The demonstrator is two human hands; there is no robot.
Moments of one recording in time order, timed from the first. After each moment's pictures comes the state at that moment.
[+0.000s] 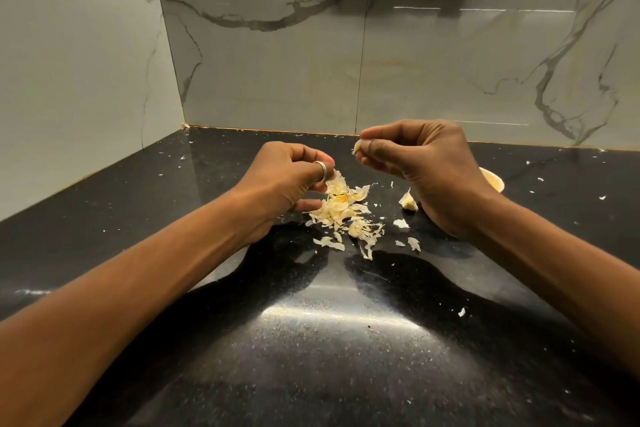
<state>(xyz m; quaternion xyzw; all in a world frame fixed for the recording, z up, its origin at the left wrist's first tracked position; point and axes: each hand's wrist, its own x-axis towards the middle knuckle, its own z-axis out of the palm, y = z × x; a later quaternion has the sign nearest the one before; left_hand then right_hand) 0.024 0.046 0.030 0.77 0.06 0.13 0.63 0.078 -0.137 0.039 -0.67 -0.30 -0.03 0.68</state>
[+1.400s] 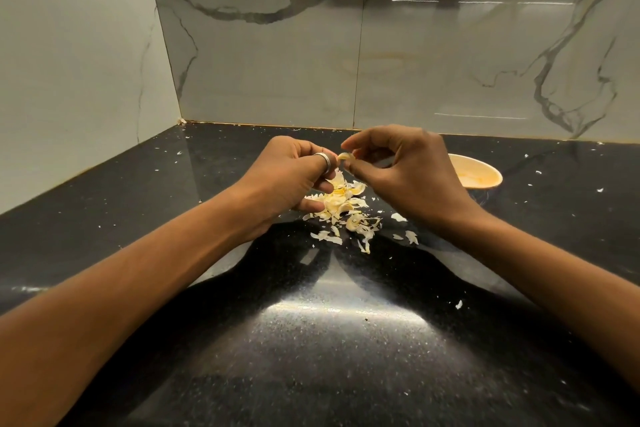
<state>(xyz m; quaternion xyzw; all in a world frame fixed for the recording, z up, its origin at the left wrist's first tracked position) 0.020 0.040 0.030 0.79 0.01 0.12 0.60 0.081 -0.128 0.020 -0.79 -0.38 -0.26 0.40</state>
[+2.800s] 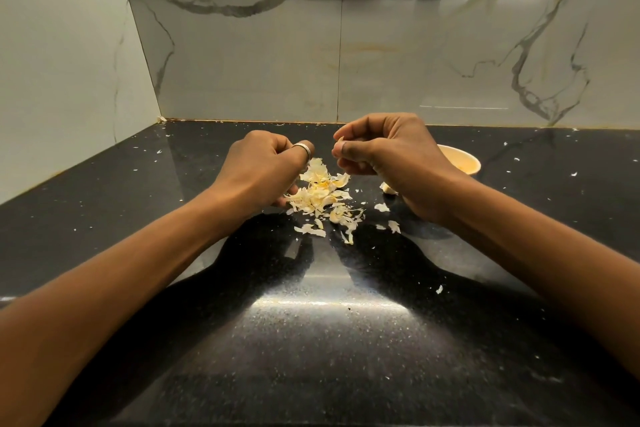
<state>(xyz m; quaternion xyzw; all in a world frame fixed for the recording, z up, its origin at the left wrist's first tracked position) 0.028 0.046 0.024 0.87 0.04 0.20 0.44 0.073 -0.133 0.037 -0.75 -0.25 -0.01 0.61</state>
